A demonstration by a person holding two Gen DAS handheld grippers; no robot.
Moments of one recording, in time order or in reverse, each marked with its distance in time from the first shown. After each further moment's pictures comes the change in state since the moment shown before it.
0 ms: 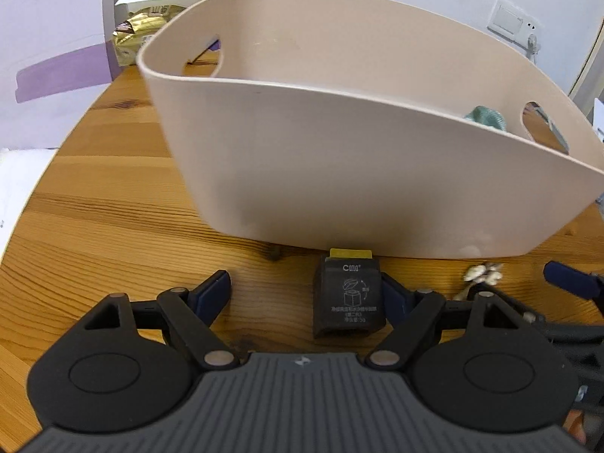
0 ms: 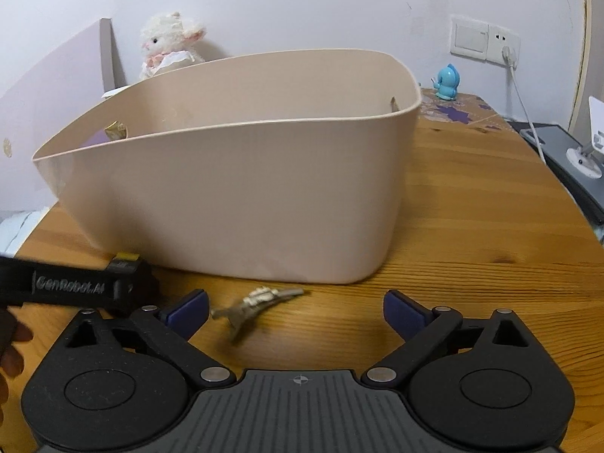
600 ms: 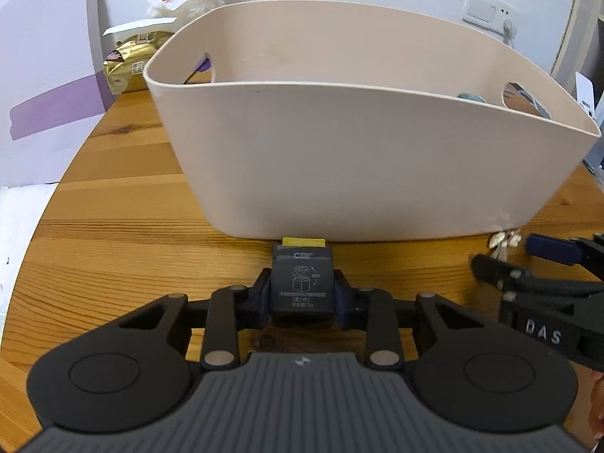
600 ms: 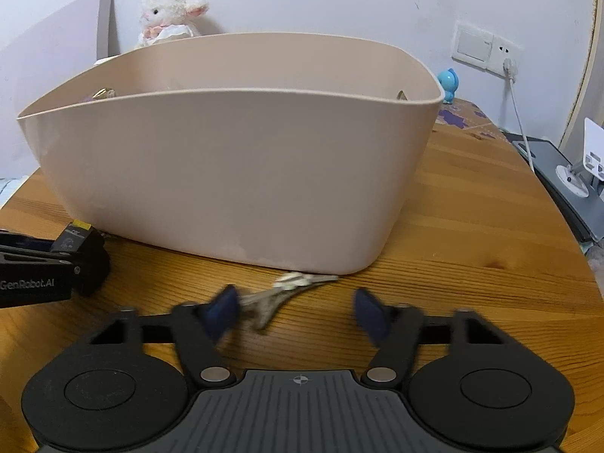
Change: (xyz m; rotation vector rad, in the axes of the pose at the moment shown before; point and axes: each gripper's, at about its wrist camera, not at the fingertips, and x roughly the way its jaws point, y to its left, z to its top) left arm -0.013 -0.001 -0.018 0.107 -0.050 -0.006; right arm 0.005 0.005 -0.003 -0.100 0.031 -0.073
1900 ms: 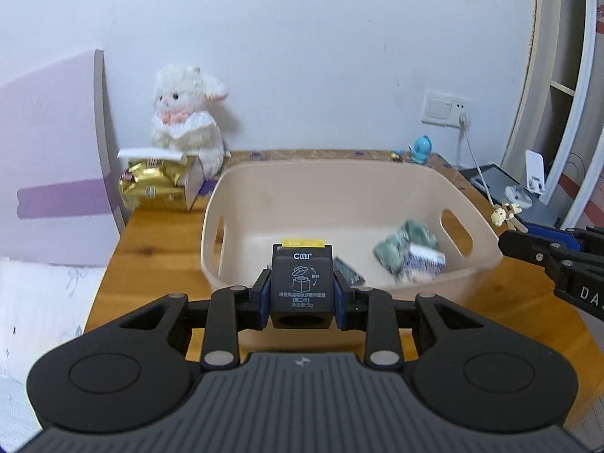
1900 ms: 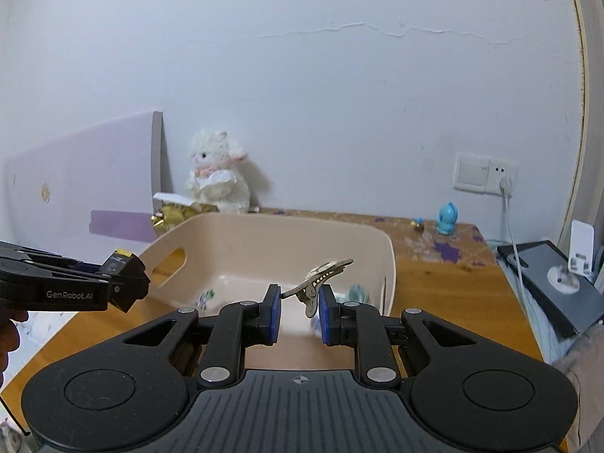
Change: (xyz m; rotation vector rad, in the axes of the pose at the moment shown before) left arm -0.108 0.008 0.057 0.031 -0.271 -0.069; right arm -0.132 -0.013 0.058 -0.008 -0.336 0.116
